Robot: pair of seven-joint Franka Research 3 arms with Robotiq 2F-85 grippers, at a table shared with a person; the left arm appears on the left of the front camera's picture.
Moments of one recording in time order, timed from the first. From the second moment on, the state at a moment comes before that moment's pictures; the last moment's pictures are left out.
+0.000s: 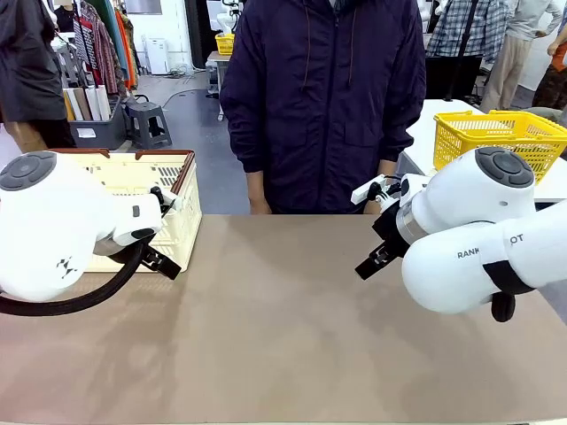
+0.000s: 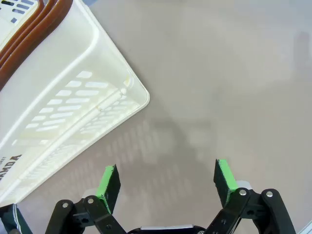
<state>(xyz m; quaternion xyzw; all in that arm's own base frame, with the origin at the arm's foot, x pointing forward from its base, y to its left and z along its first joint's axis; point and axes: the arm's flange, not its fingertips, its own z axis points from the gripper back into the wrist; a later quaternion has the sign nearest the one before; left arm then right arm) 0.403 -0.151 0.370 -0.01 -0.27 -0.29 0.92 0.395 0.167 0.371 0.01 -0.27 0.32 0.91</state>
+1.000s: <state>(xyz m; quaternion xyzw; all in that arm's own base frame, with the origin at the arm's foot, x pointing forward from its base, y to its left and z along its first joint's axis) 0.393 -0.159 0.365 -0.04 -0.20 -0.28 0.94 0.383 0.175 0.359 0.04 -0.21 0.32 0.92</state>
